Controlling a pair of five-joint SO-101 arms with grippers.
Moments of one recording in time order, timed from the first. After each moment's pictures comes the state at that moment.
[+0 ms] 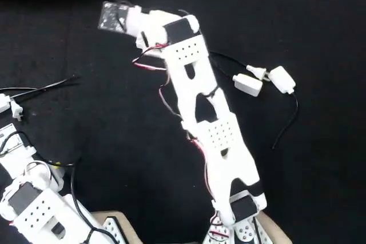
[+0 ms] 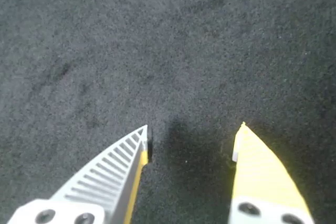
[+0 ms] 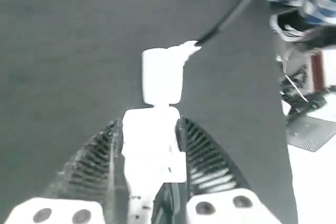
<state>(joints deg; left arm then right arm) -54.3 -79.0 85.2 65.2 -16.6 -23.9 56.8 -79.6 83.9 56.7</state>
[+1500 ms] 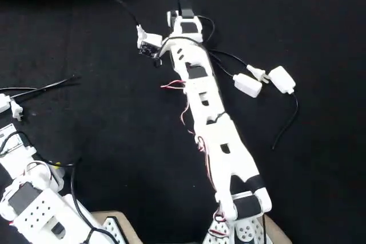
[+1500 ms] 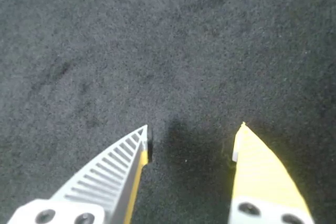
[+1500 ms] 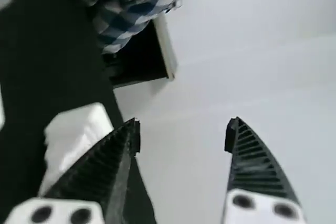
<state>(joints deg) -54.3 -79.0 85.2 65.5 -16.6 -13.1 104.7 -92.5 -4.3 75.6</state>
